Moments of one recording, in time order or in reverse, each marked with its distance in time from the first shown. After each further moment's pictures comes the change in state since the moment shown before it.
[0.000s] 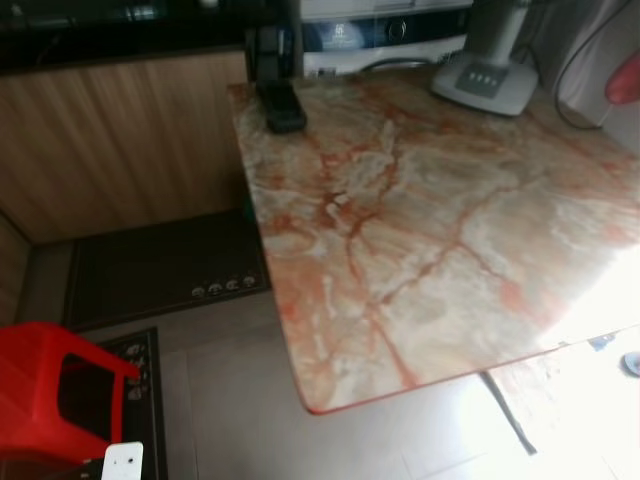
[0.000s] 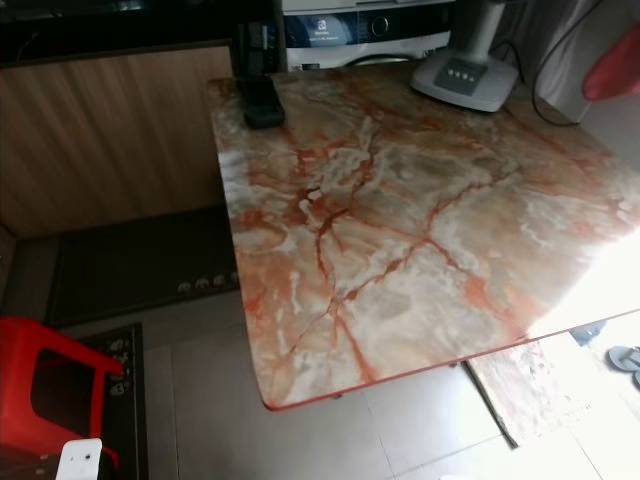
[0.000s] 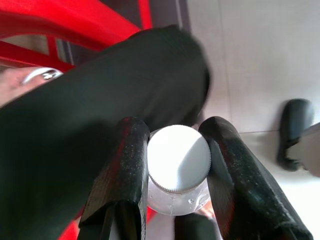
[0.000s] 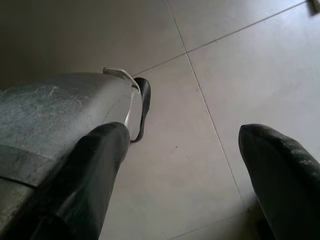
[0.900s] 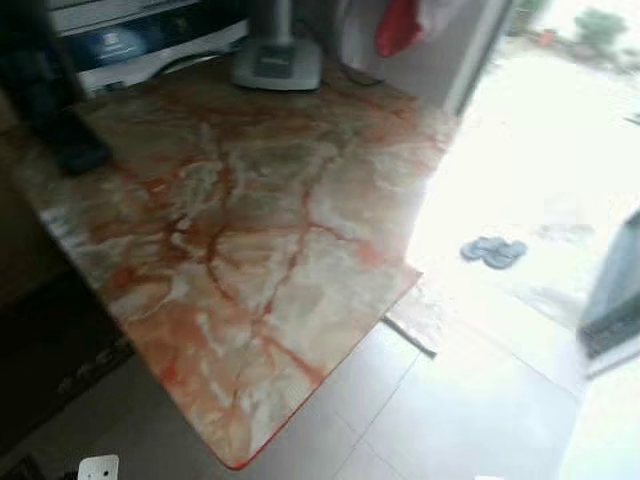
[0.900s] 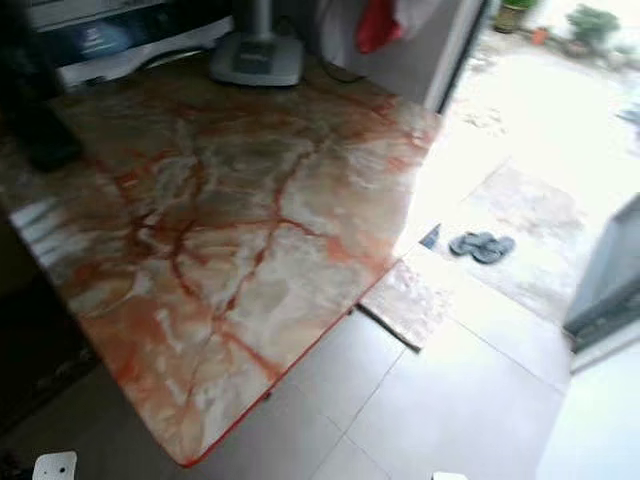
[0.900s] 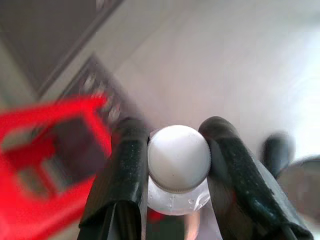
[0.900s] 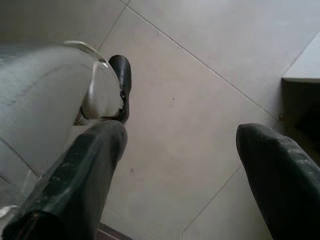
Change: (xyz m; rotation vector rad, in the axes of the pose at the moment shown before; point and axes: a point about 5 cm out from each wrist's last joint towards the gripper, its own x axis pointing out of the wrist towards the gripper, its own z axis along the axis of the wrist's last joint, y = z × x) left arm 0.003 -0.003 0.022 -0.044 -0.067 -0.009; right arm -0.003 -0.009 -0.004 -0.005 0.026 -0.028
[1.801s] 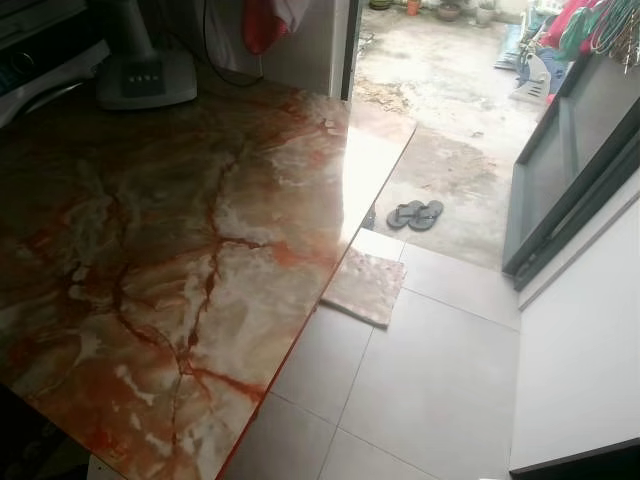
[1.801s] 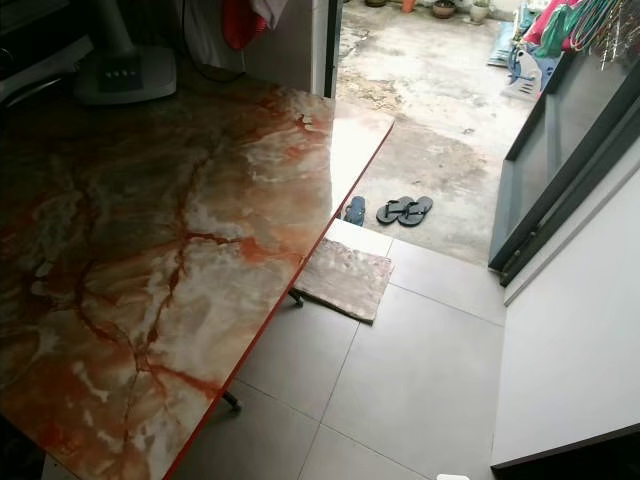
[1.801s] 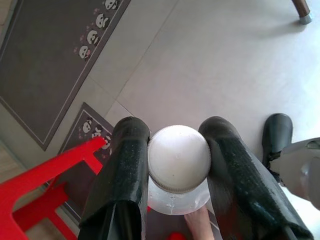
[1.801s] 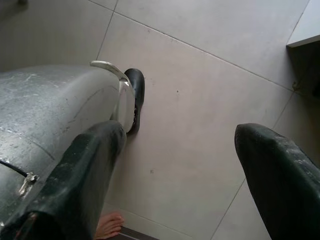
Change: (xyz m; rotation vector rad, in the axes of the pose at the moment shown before) left arm -0.003 0.004 -0.013 0.012 0.034 0.004; right arm 0.002 0.008 0.008 -0.001 -0.031 0.034
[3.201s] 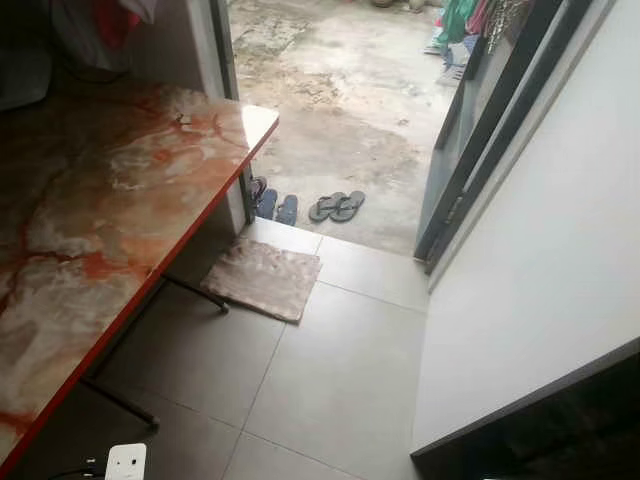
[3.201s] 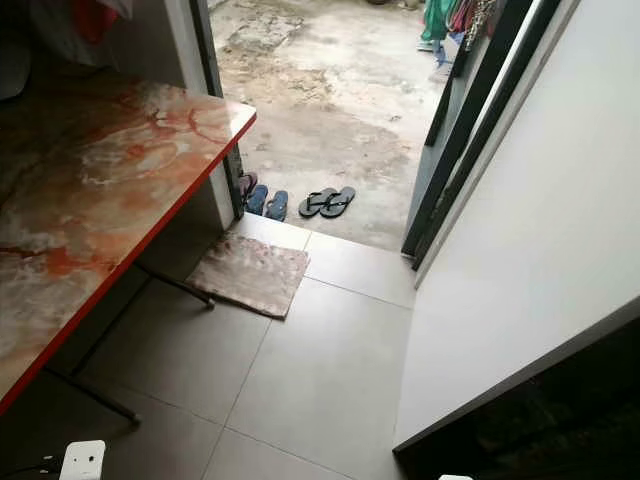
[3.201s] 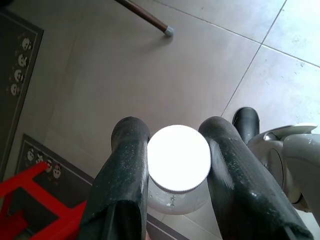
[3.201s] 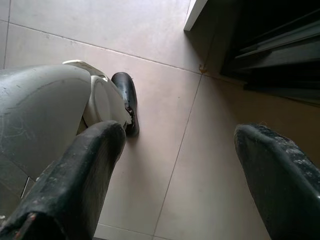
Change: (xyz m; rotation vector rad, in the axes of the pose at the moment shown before) left arm -0.001 -0.018 0.004 0.031 -0.013 -0.048; right arm -0.001 -0.002 -0.001 -0.001 0.004 -0.009
